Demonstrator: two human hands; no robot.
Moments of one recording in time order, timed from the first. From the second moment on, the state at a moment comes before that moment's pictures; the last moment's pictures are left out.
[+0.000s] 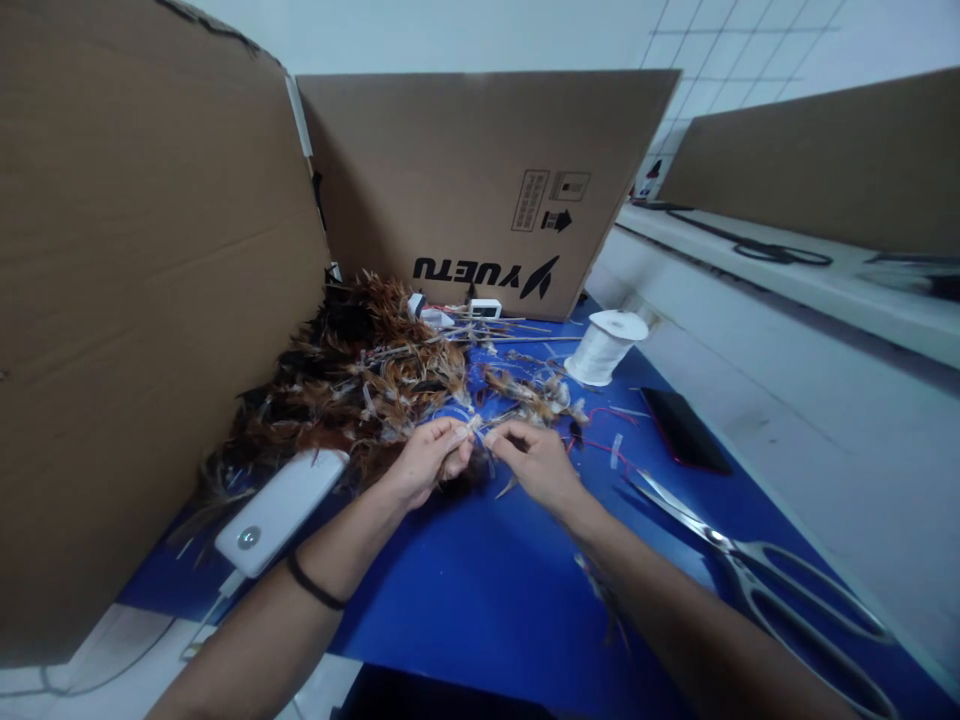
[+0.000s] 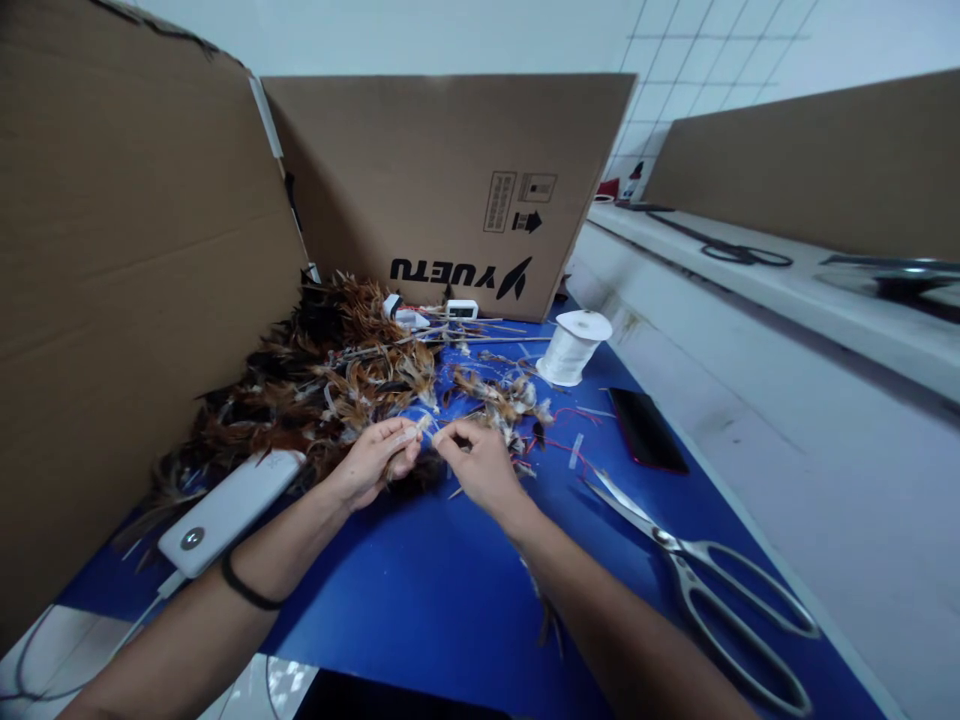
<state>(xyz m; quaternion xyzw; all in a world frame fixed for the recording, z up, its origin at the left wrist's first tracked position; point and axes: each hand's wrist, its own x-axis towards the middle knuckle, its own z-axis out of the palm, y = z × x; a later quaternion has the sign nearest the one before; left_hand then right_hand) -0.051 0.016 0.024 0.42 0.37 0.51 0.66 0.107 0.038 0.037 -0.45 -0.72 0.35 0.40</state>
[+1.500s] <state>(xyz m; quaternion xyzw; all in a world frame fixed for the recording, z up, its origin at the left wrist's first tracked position) -0.039 0.002 0.020 0.61 0.46 0.47 0.44 0.107 0.022 0.029 -0.39 -0.82 0.00 0.42</state>
